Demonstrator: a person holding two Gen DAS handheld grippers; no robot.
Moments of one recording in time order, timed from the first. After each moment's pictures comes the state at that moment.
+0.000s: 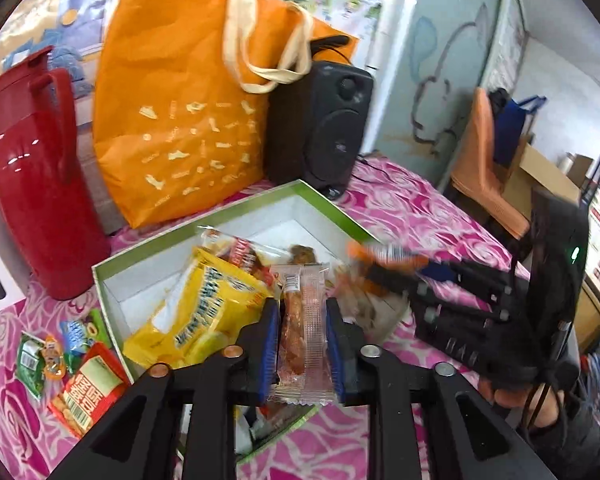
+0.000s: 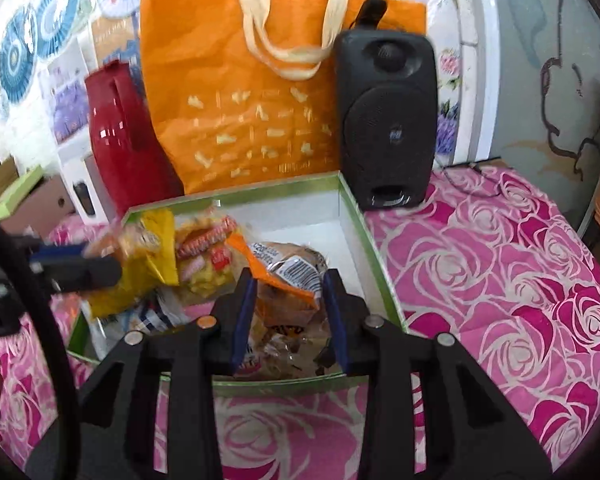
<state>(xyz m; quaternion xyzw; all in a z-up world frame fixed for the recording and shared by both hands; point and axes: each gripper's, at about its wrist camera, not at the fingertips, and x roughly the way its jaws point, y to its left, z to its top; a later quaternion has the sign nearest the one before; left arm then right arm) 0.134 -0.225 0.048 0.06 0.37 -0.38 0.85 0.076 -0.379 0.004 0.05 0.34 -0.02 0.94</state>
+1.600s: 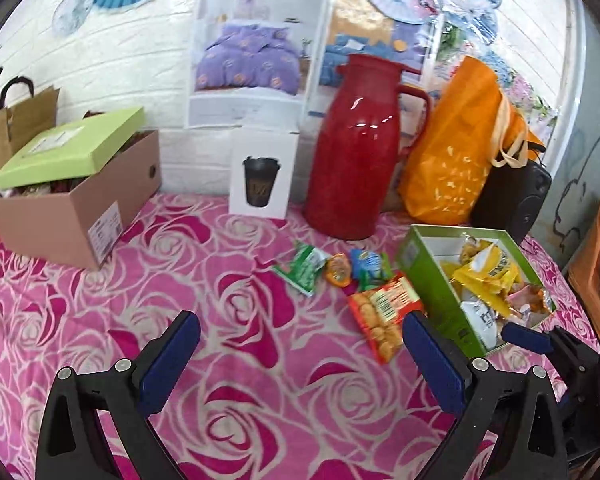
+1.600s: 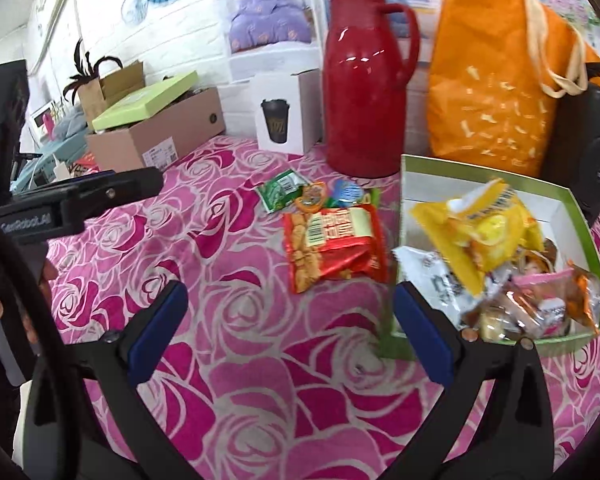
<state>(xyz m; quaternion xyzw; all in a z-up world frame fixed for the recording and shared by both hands) 0.108 0.056 0.035 -0.06 0.35 -0.12 0.93 0.071 -0.130 0.008 -0.01 0.37 0.17 0.91</state>
